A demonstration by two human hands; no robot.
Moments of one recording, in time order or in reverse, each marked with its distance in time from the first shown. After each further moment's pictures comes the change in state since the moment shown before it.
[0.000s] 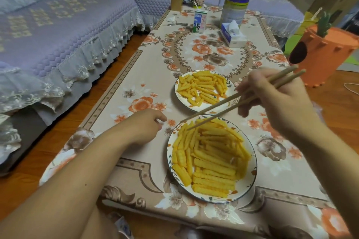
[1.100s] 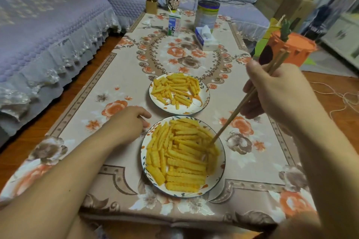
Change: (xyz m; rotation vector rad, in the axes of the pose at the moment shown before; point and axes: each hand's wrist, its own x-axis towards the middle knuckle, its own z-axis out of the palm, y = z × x) left_hand 0.006 0.017 0.010 -0.214 0.079 0.006; right_hand -0.011 -0.043 -0.042 -0.359 0.264 0.394
